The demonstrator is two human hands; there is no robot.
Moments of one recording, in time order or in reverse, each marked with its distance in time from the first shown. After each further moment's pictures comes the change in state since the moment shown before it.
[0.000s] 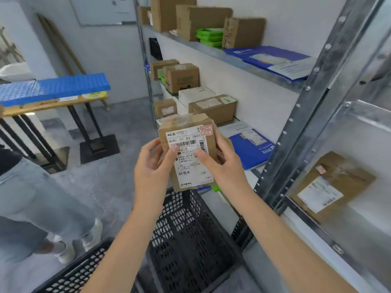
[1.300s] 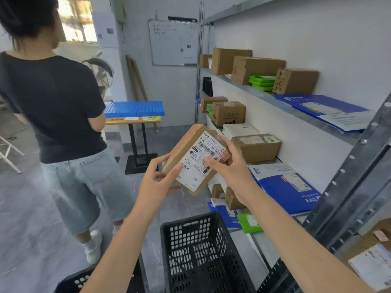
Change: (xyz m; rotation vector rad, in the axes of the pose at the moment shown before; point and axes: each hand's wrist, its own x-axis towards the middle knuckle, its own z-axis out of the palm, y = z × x) left_hand 0.021 0.024 -0.085 0.202 0.072 0.009; right_hand 0.063 -0.029 0.054 0.049 -0.246 0.002
